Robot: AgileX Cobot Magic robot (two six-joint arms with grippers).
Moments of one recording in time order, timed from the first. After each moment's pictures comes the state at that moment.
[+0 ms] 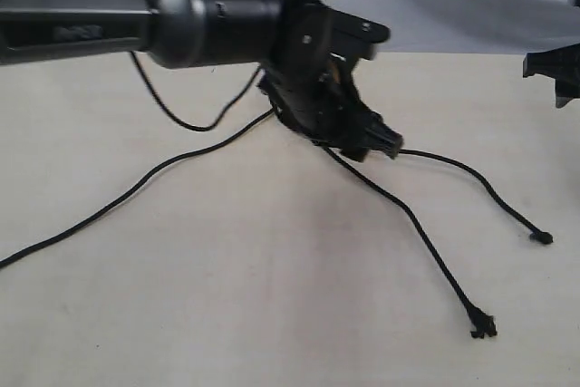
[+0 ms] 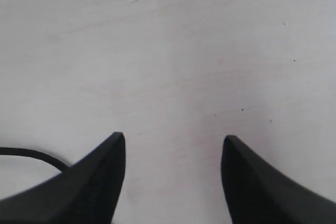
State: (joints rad) left arm -0.68 2.08 -1.68 0.03 0.71 -0.14; right arm -0.17 1.75 -1.25 -0.36 0.70 0.38
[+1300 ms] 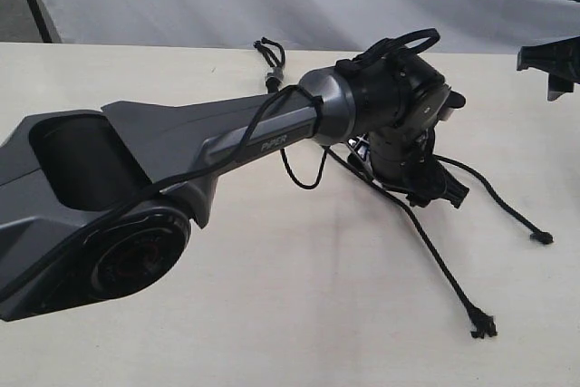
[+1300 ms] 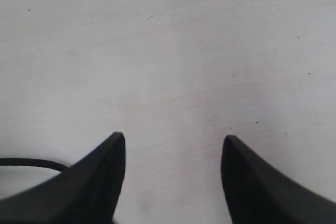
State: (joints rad) left arm -0.80 2.53 -2.28 0.12 1.00 -0.28; right arm -0.17 1.75 -1.25 -0.33 0.66 0.37
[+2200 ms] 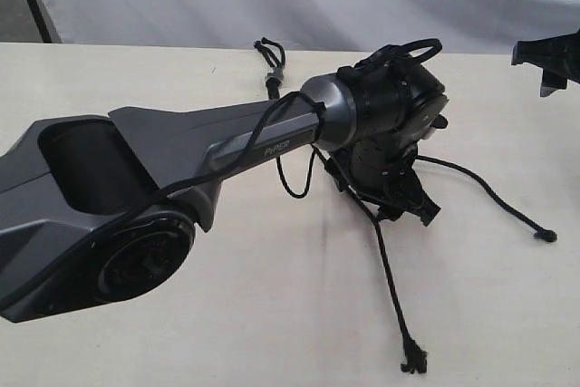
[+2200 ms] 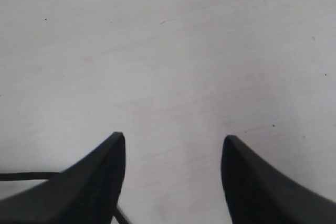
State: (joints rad) left arm -0.80 2.56 -2.29 0.19 1.17 -0.24; right arm -0.17 1.75 -1.25 -0.28 0.64 0.37
